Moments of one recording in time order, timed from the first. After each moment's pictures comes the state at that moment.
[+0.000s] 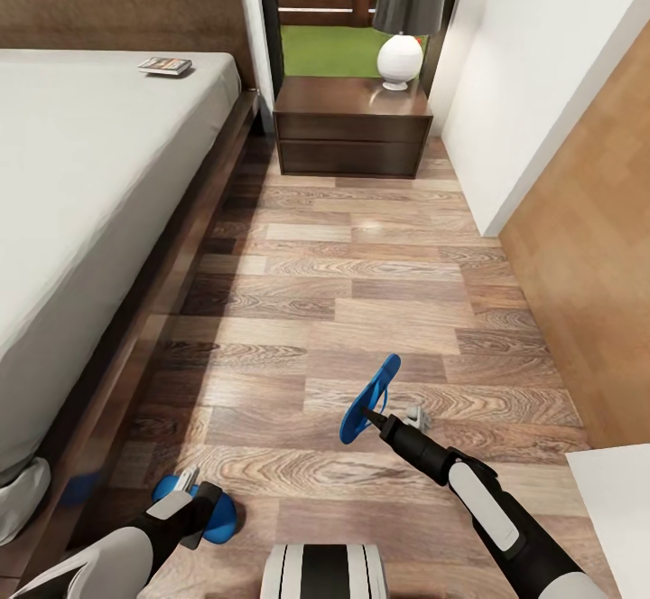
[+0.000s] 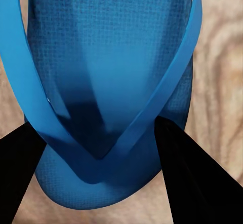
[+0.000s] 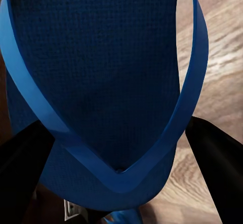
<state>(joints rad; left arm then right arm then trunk) -0.71 0.03 0.38 -0.08 0.86 0.11 0.17 -0.46 -0.15 0.34 -0.98 -1.09 0.36 0.34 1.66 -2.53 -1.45</state>
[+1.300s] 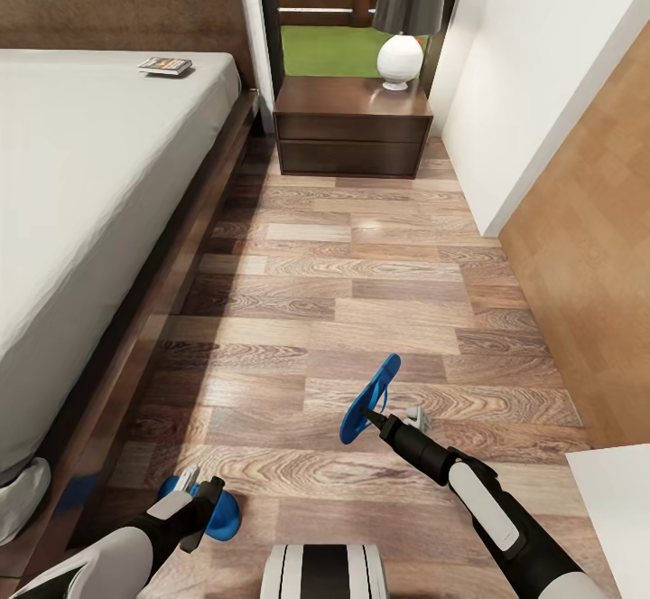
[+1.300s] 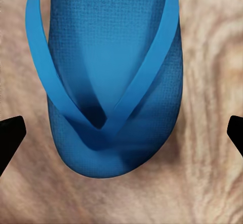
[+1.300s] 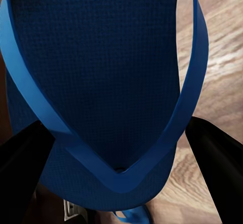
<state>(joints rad) -0.71 0.03 0.38 -0.08 0.86 0.11 0.17 -0.46 -0.15 0.34 -0.98 -1.09 0.36 0.33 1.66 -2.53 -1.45</state>
